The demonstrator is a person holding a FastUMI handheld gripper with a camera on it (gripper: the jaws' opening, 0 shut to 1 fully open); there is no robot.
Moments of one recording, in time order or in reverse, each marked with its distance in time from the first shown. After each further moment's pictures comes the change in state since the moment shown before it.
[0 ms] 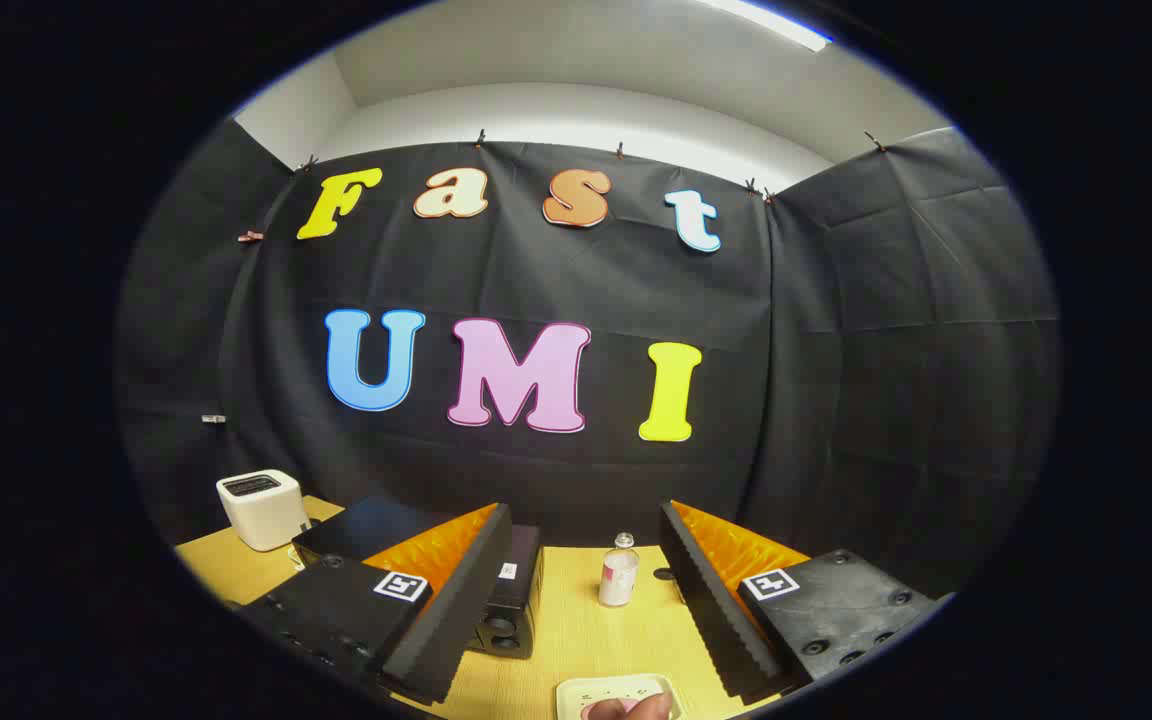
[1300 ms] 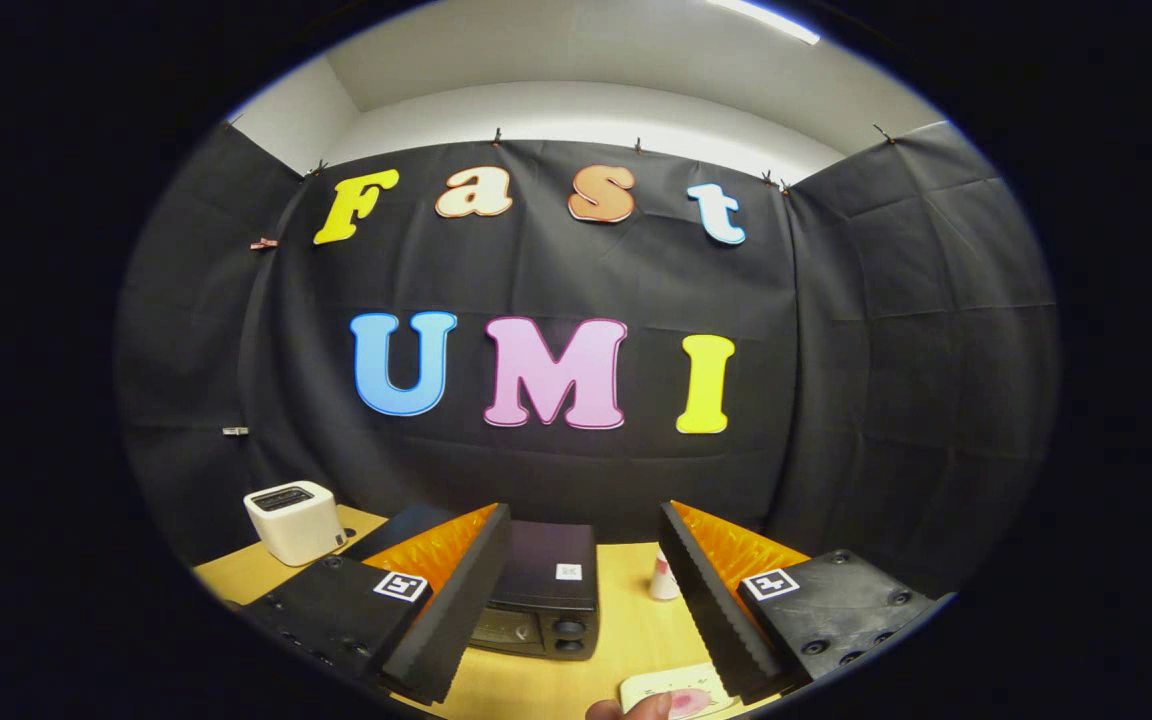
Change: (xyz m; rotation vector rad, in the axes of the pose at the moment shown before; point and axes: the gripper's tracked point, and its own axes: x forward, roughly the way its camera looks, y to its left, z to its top) arm 0.004 0.090 -0.006 0.049 0.012 0.057
